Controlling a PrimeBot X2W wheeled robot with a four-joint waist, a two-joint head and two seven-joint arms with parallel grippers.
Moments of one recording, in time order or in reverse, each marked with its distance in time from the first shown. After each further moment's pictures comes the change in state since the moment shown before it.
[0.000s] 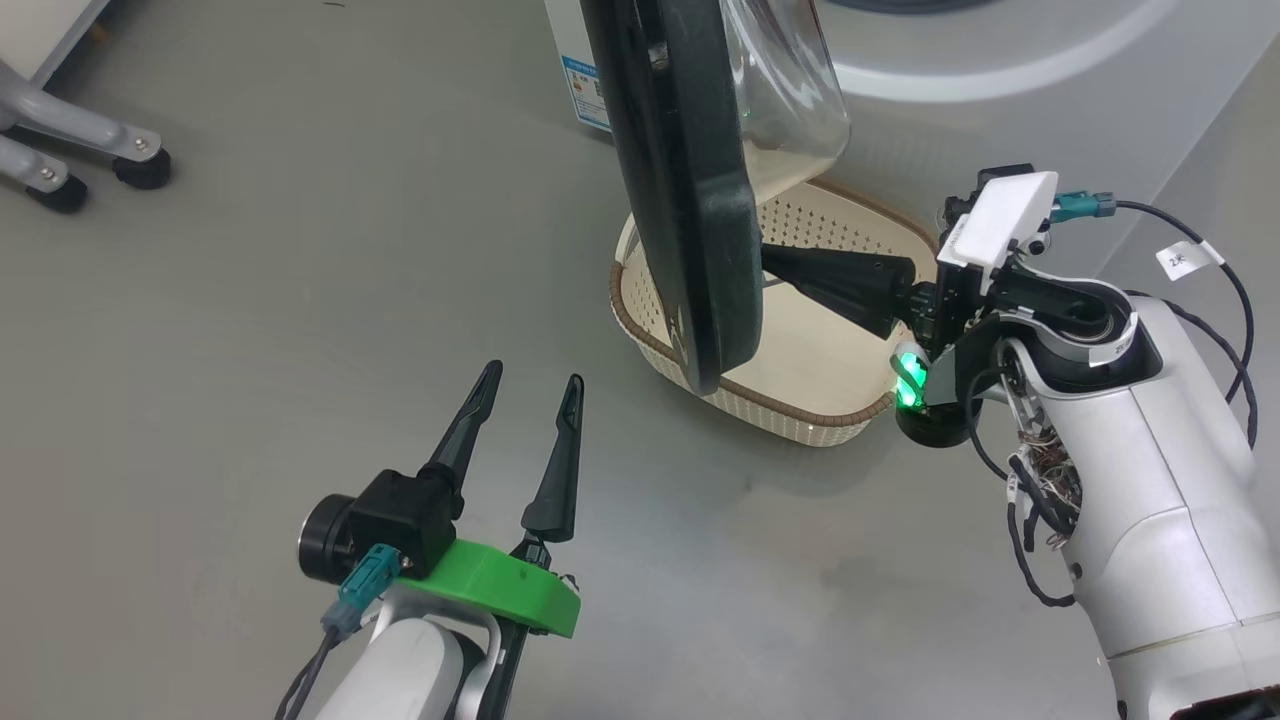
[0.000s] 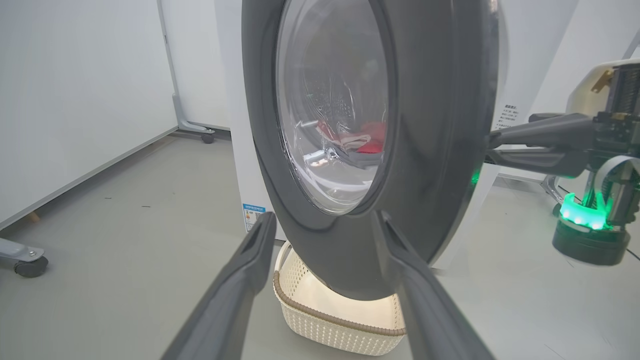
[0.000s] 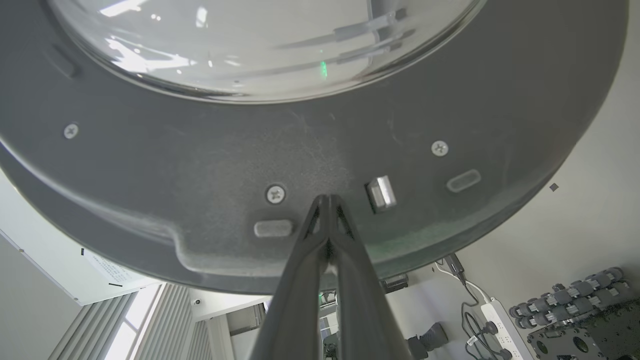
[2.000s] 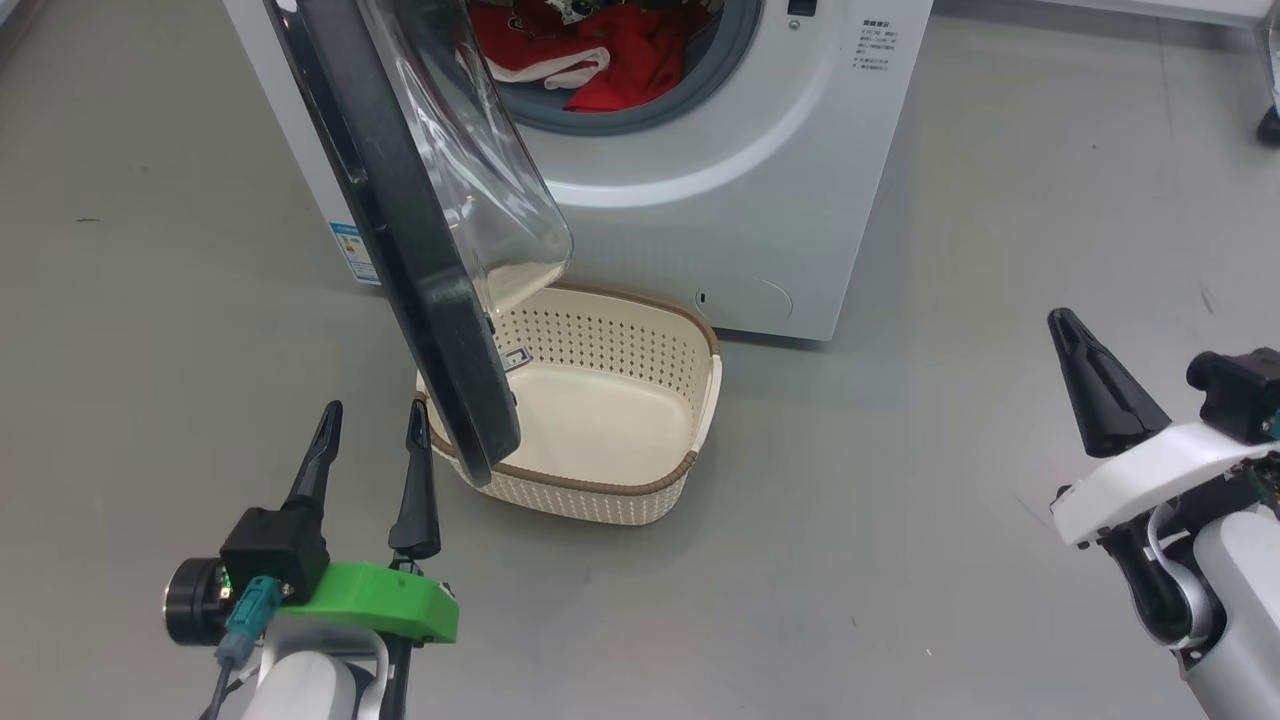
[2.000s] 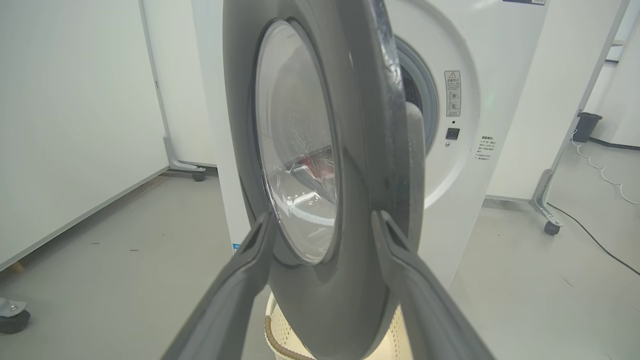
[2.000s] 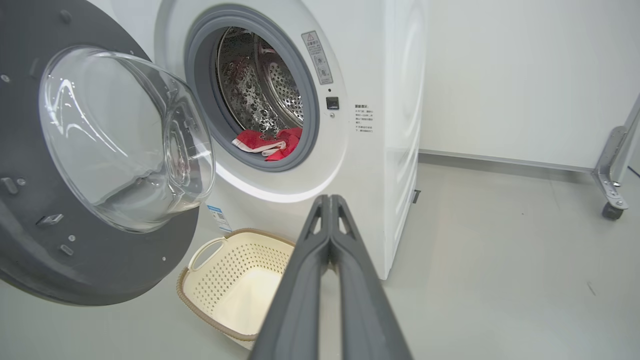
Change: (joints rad) left arm 0.096 0.001 0.255 0.044 0.116 -0.001 0.000; right arm 0.414 -0.383 0.193 -0.279 -0.952 0.219 -1.005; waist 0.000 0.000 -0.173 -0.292
